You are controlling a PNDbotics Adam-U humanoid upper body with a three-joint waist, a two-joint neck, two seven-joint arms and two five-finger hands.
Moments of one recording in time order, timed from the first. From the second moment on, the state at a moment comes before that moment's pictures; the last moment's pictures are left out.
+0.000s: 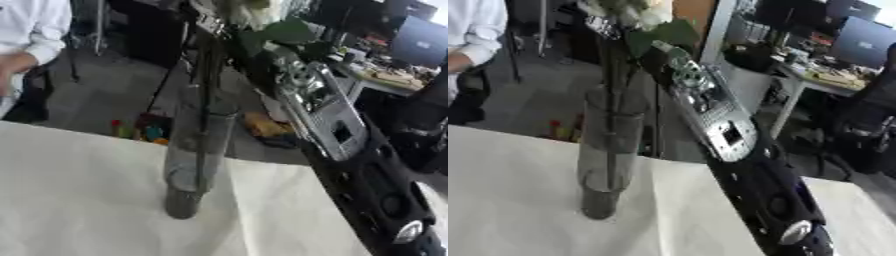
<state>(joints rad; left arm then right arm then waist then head) -0.63 0.42 0.04 -1.98 0.17 -0.41 0.33 -1.31 -0.66 0.16 -1.46 0.01 0.51 0.28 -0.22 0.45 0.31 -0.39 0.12</state>
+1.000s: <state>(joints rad) -0.63 0.42 0.04 -1.98 0.17 -0.41 0.33 -1.30 -0.69 0.16 -1.47 0.07 0.49 0.40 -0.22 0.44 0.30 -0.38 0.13</state>
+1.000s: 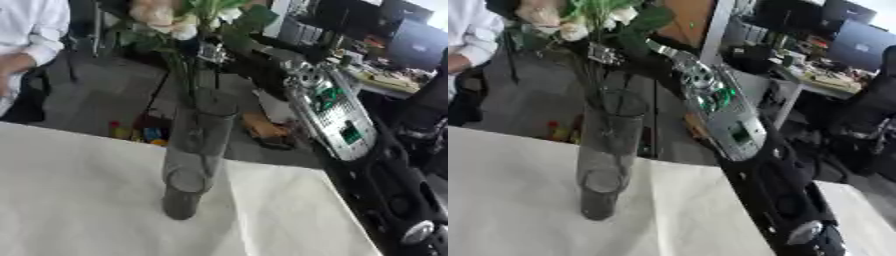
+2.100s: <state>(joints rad) -0.62 0.42 0.05 -1.98 0.16 -0.41 0.34 -1.23 -0.75 0.16 -1.50 0.10 0.50 0.42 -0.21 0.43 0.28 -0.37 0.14</state>
